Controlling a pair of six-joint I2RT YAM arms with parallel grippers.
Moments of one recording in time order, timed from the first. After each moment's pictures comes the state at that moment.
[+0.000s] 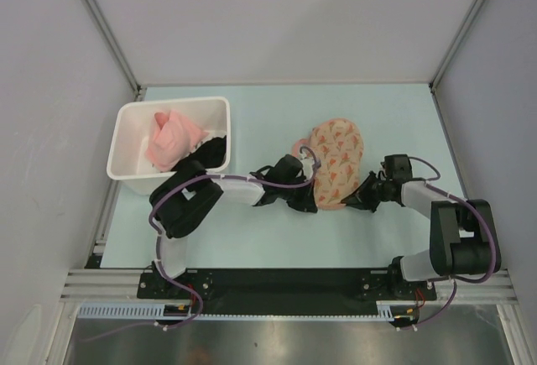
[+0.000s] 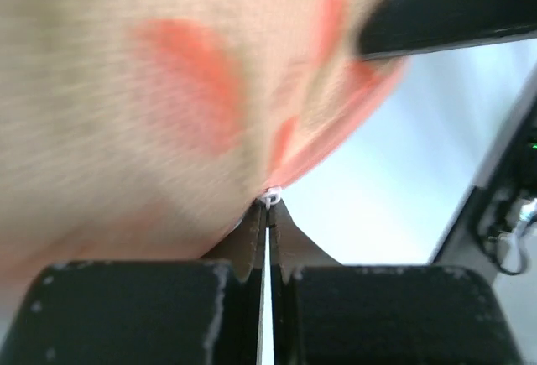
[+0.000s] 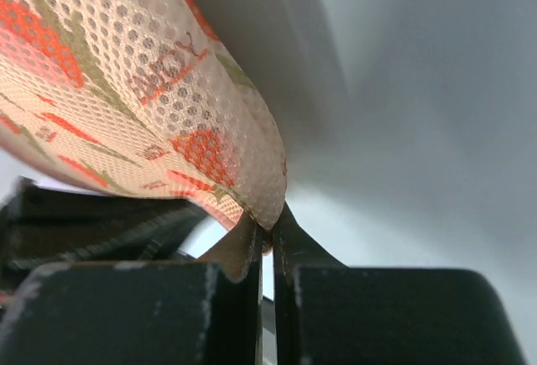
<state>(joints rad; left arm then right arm) -0.89 1.95 1.05 0.14 0.38 -0.50 0.04 1.41 0.57 -0.24 -0.53 0.83</state>
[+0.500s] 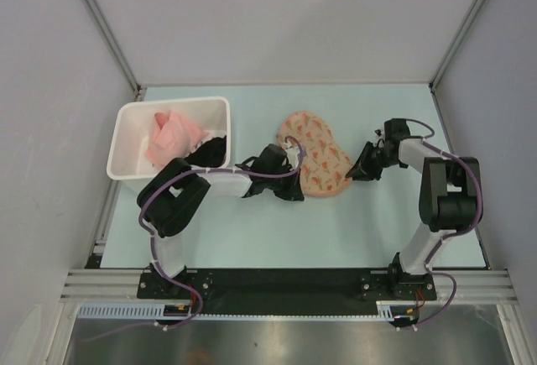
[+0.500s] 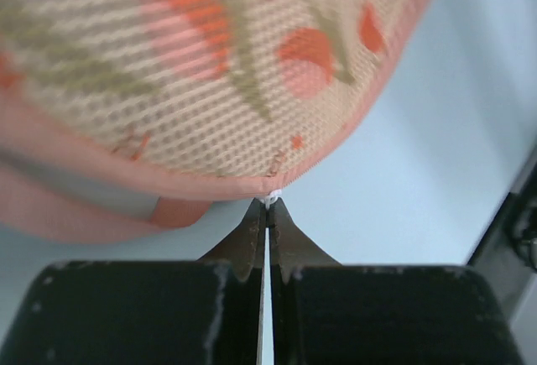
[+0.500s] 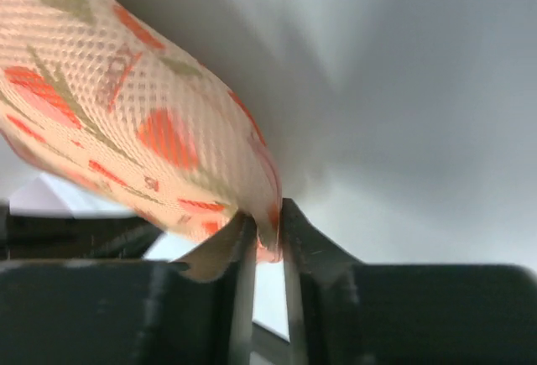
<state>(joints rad) -0.75 1.88 1.00 0.08 0.39 -0.36 -0.01 1.69 0.96 -0.46 -0.52 0.51</state>
